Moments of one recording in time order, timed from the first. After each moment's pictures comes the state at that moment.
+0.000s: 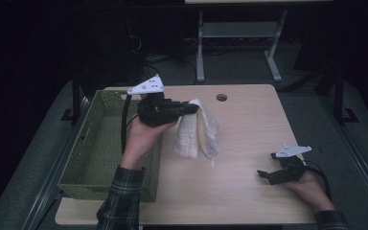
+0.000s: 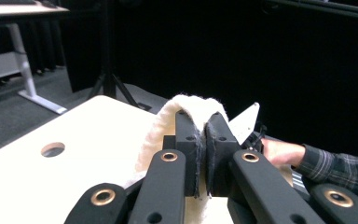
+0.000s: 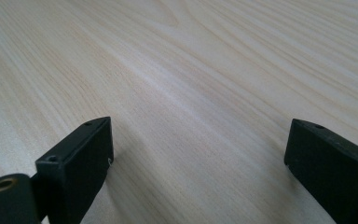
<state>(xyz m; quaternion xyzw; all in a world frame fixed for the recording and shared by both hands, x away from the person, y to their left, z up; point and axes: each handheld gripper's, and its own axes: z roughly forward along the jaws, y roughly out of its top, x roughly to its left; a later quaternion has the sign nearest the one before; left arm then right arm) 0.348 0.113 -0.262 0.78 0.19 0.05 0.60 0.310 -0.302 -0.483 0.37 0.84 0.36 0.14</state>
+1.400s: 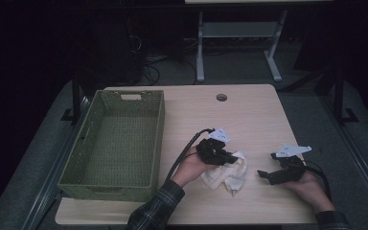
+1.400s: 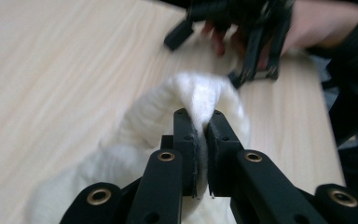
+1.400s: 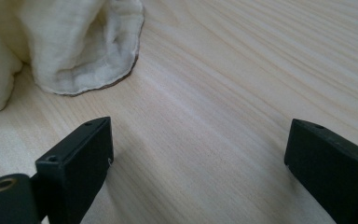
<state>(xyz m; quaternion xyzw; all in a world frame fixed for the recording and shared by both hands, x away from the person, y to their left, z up) 0.348 -0.013 -0.424 0.89 0.15 -0.04 0.43 0.311 -0.303 -0.484 0.37 0.84 0.36 0.14</state>
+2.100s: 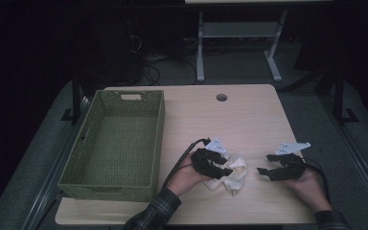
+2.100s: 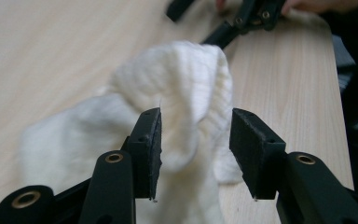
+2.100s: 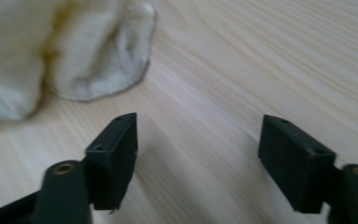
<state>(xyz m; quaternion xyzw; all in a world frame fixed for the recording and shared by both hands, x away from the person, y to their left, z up) 0.322 0.014 -0.417 0.89 0.18 0.01 0.42 0.315 -0.299 -0.473 0.37 0.85 0.36 0.10</state>
